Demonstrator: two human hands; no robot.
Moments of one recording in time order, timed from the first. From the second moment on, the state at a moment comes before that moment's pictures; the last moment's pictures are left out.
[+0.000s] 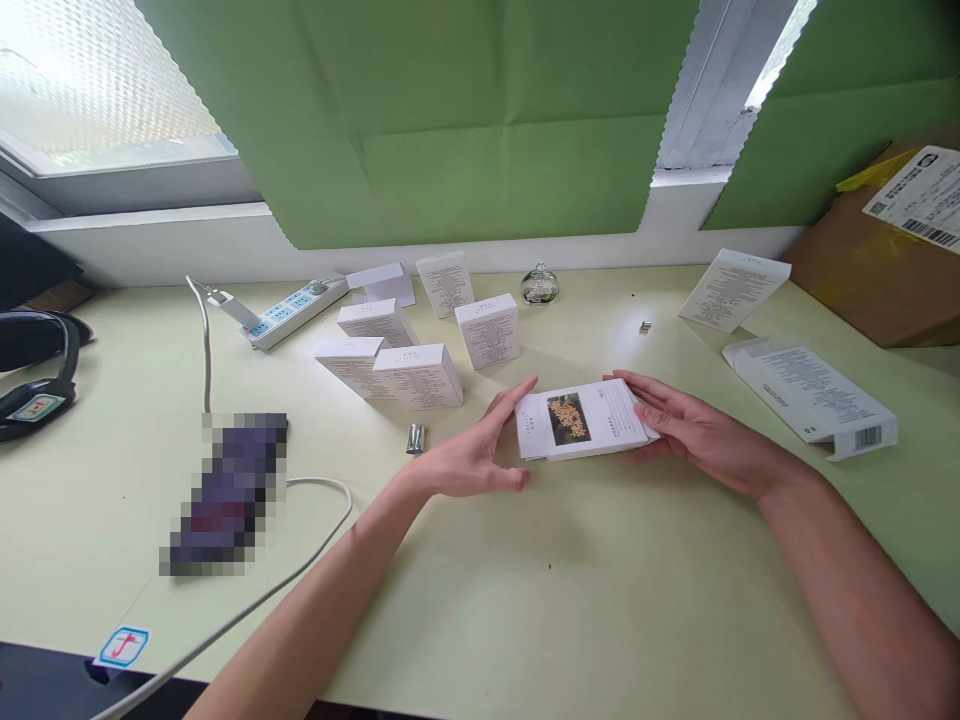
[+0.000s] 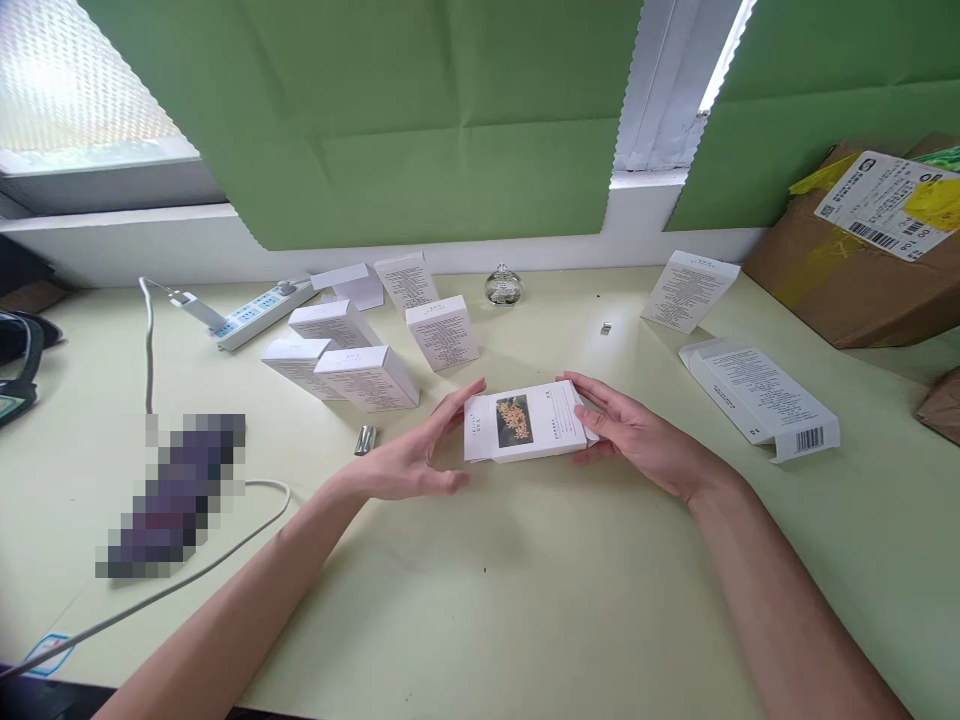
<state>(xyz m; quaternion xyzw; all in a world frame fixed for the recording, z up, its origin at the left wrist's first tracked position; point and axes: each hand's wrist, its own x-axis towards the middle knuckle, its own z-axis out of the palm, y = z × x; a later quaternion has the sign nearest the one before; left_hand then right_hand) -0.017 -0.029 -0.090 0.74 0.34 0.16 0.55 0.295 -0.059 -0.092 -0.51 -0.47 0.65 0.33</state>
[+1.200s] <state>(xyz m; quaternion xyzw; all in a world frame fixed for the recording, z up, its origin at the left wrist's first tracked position) -0.001 -0.035 -0.107 0.78 0.39 0.19 0.46 0.257 -0.061 -0.111 -0.45 -0.49 0.66 0.36</state>
